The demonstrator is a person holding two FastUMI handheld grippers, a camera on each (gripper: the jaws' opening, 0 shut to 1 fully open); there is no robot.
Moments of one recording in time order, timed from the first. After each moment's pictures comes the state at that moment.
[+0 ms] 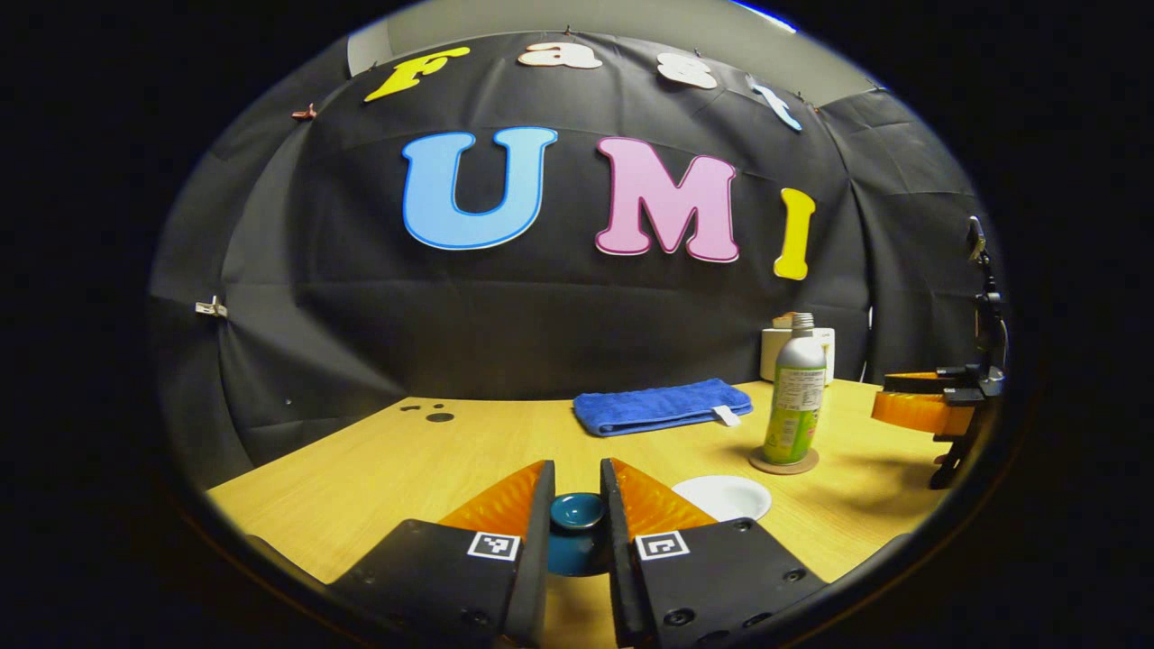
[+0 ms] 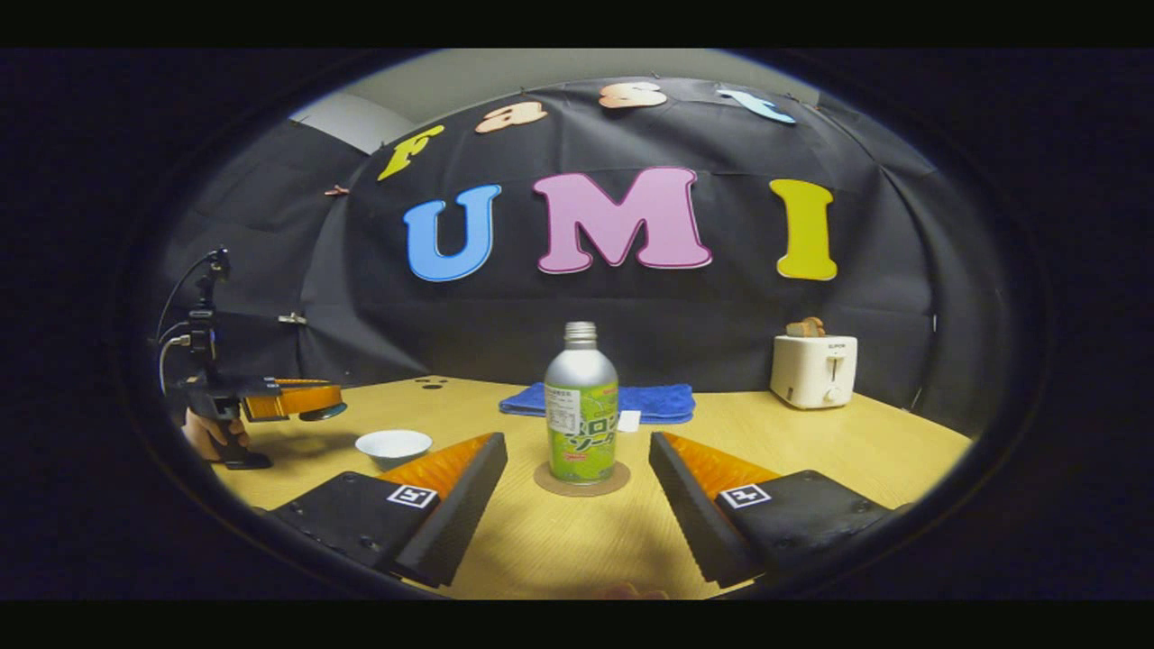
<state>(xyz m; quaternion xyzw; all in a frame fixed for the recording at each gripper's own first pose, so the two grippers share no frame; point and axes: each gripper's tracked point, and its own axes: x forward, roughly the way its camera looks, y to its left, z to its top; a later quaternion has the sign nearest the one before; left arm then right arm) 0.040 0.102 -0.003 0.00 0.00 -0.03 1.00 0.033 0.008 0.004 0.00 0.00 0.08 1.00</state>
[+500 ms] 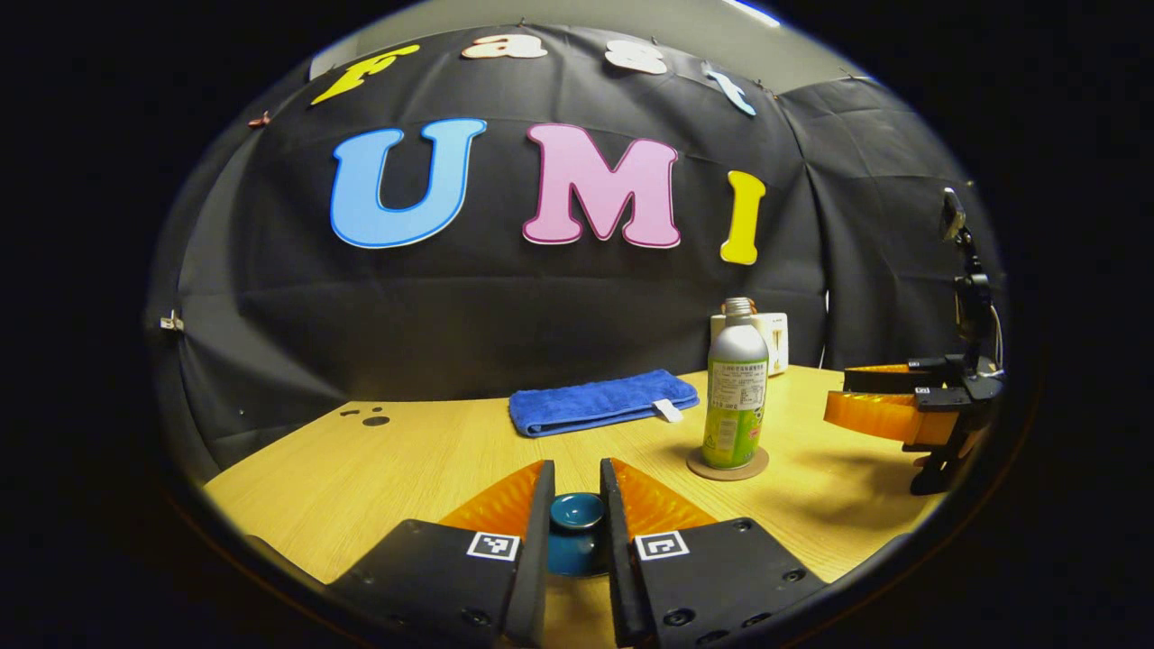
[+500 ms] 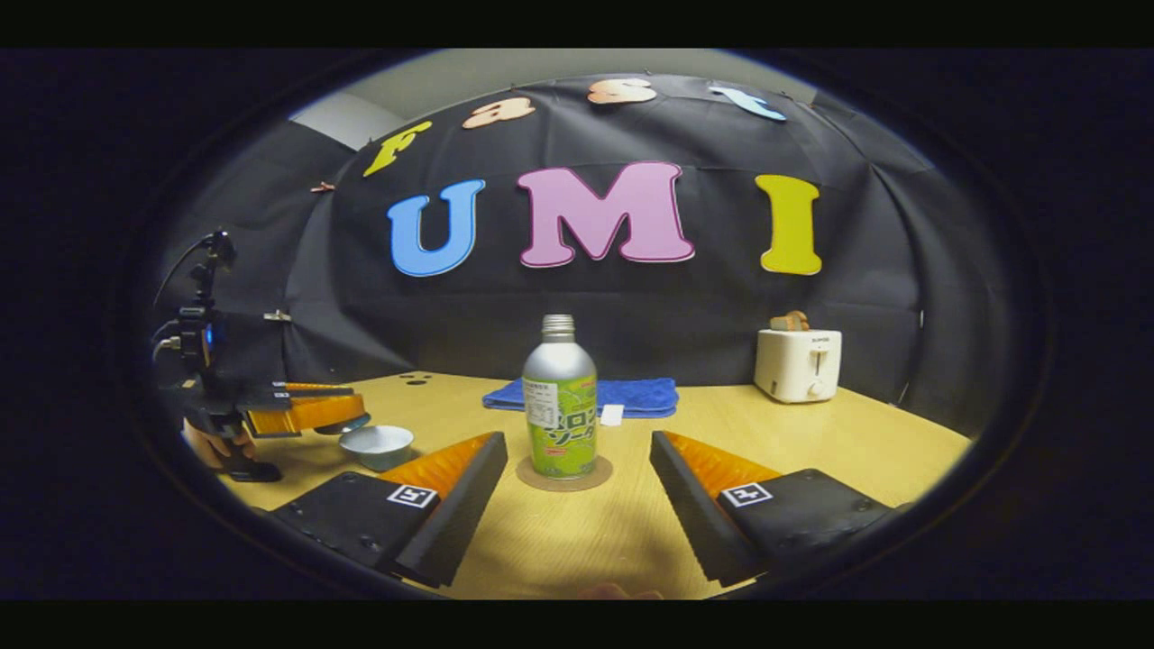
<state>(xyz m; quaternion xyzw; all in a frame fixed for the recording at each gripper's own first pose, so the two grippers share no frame) 0.061 0.037 -0.007 0.03 0.02 -0.09 1.00 0.026 0.005 0.003 0.00 0.00 0.07 1.00</state>
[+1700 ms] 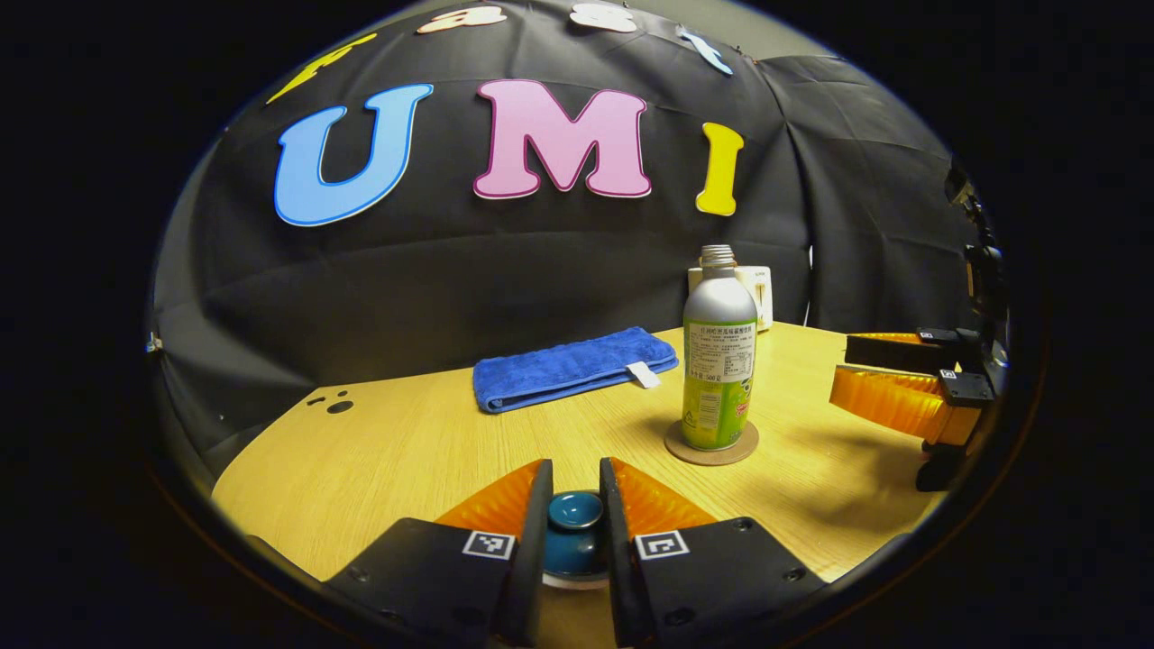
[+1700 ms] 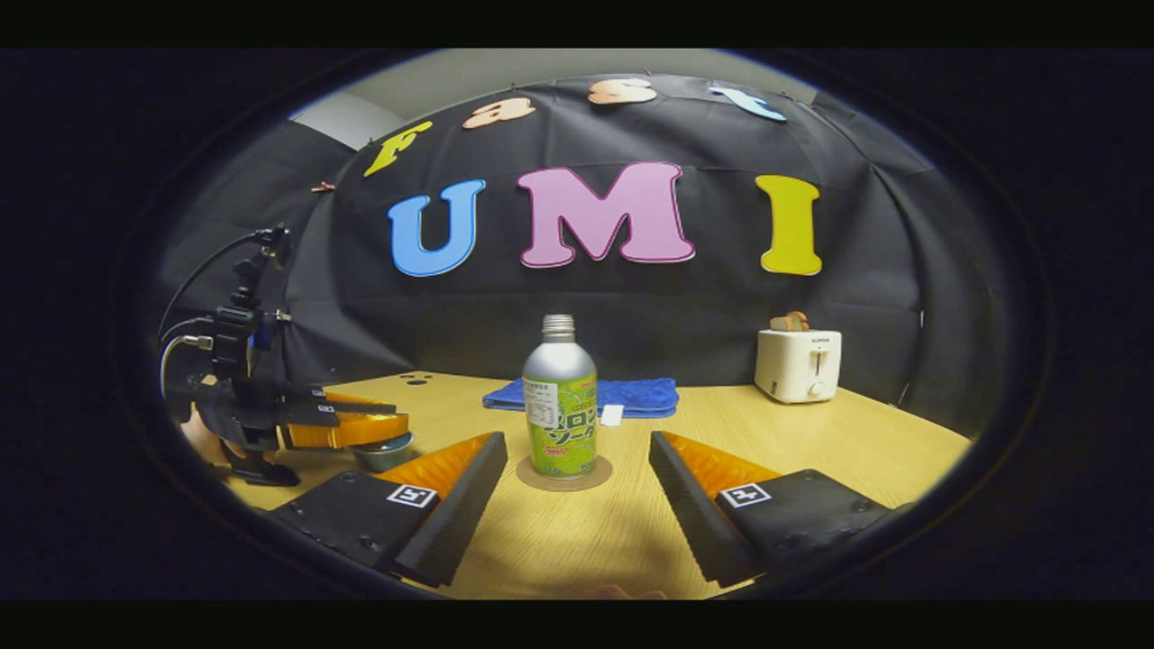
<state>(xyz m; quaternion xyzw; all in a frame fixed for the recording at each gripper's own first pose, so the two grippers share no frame) 0.088 0.006 -0.029 0.06 0.09 -0.12 0.99 0.023 0.008 0.001 0.00 0.00 0.07 1.00</state>
